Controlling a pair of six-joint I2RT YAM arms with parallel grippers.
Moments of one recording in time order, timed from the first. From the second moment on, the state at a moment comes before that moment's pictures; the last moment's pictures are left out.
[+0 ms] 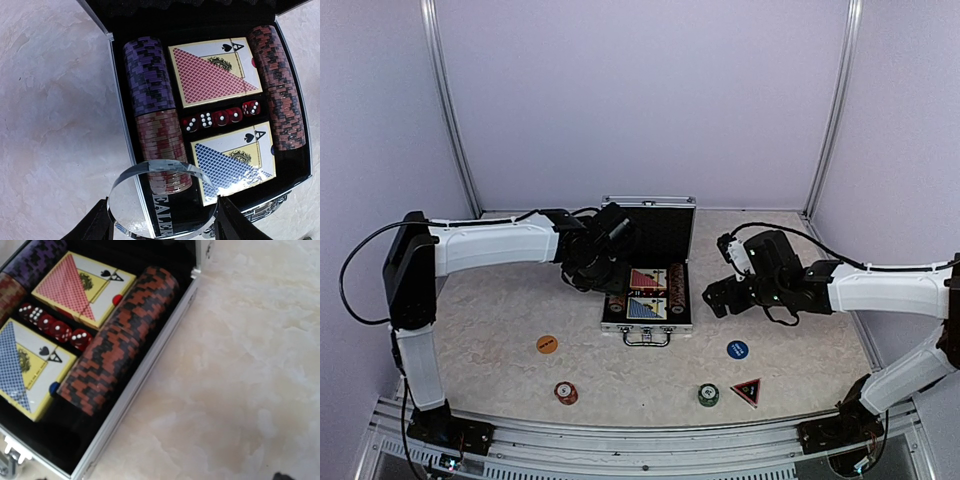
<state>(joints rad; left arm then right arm) -0.86 1.93 1.55 -0.73 -0.27 -0.55 0.74 1.37 0.79 -0.14 0.16 0.19</state>
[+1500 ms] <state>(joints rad) -0.83 2.09 1.76 -0.71 -0.21 -0.53 0.74 1.35 0.78 -0.14 0.16 0.21</state>
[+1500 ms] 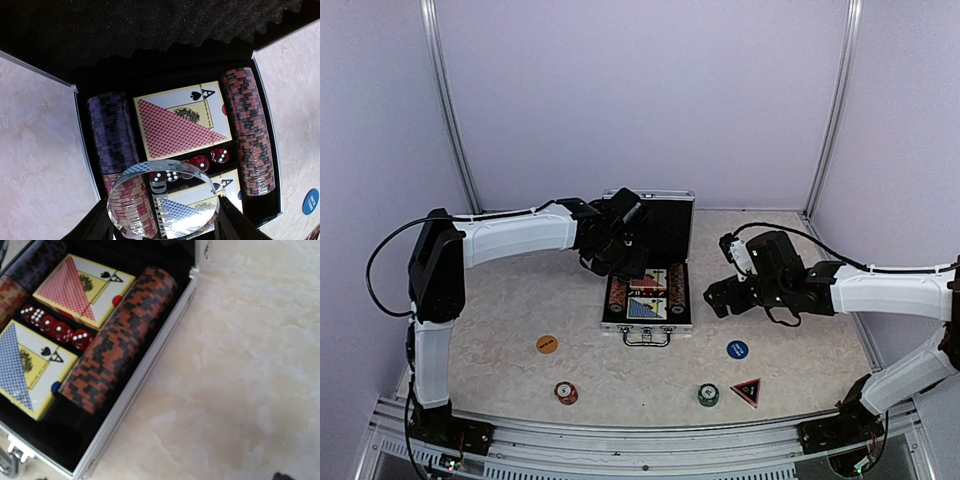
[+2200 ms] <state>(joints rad) -0.84 2.09 1.71 -0.62 -0.19 -0.56 0.74 1.35 0.78 -0.14 0.16 0.21</state>
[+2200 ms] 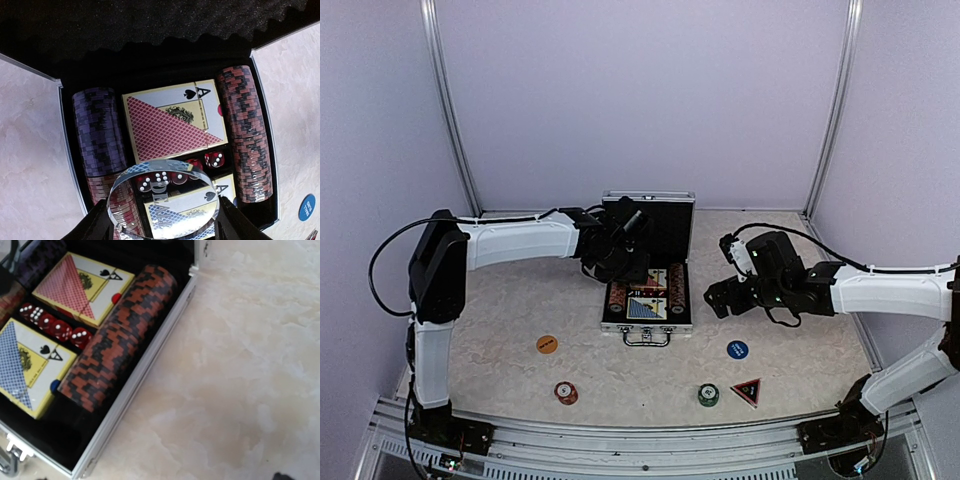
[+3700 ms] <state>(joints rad) -0.84 1.97 1.51 -0.37 -0.12 -1.02 0.74 1.31 0.75 -0.14 0.16 0.21</state>
